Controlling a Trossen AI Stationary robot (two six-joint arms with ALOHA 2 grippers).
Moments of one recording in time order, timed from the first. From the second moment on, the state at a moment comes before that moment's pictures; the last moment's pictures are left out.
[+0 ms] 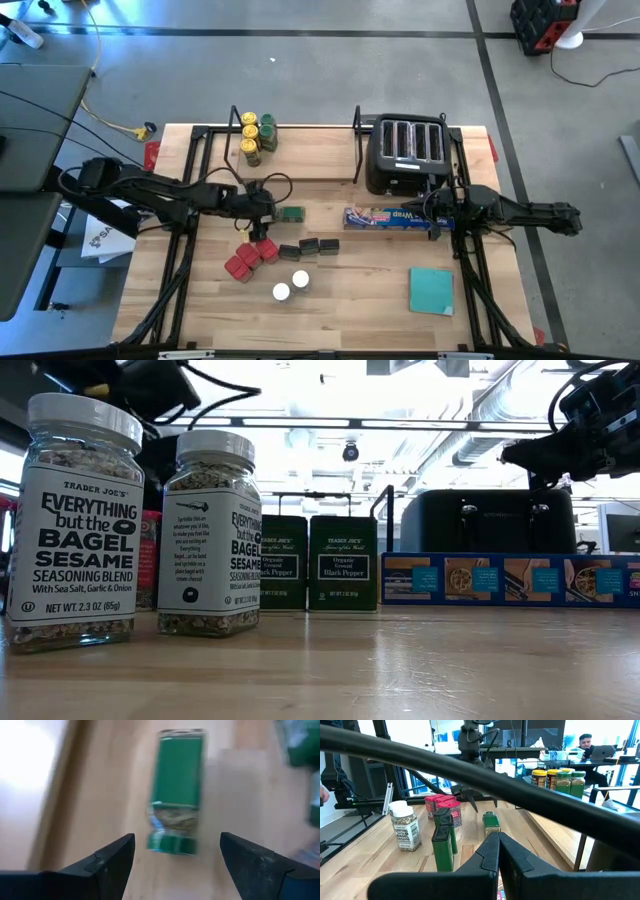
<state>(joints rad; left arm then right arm) -0.03 1.23 0.56 -0.32 -0.24 -0.02 -0.05 0.04 0.01 0.01 0.00 0.02</state>
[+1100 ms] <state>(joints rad) 0.05 1.44 0.54 -0.13 -0.11 0.03 -0.05 0.04 0.01 0.01 0.00 0.02</state>
